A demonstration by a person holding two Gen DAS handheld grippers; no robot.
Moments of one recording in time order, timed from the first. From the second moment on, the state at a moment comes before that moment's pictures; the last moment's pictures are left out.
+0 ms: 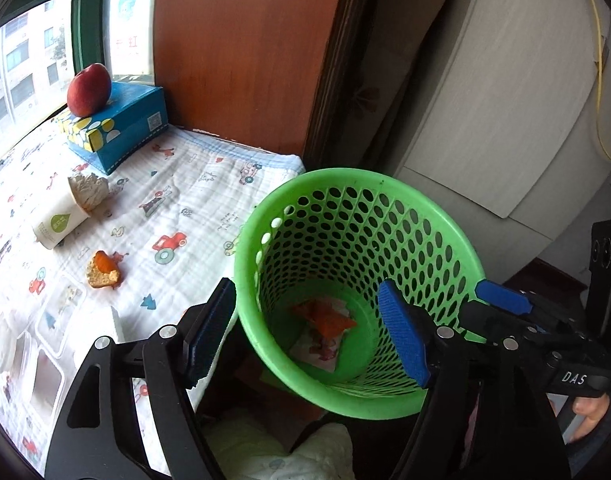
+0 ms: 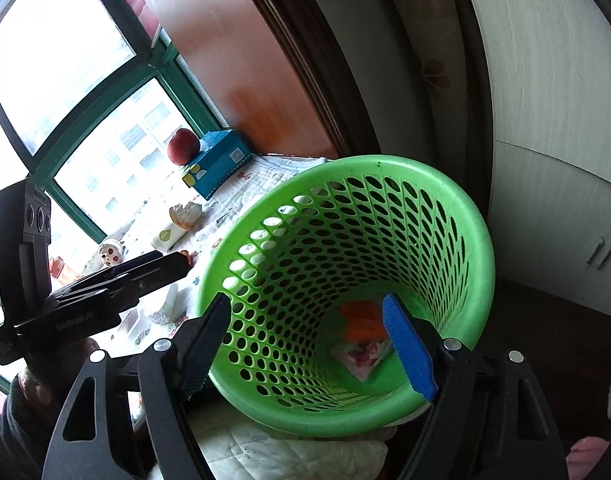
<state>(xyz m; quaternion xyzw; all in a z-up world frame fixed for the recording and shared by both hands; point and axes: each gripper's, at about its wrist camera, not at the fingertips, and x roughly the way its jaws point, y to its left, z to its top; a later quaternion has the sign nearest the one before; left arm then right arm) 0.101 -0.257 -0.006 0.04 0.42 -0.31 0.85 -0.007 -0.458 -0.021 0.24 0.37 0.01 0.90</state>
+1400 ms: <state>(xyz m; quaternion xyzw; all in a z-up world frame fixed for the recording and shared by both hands) 0.203 0.079 -0.064 -0.07 0.46 0.01 0.88 0.090 -0.259 -0.028 0.12 0.43 0.16 0.88</state>
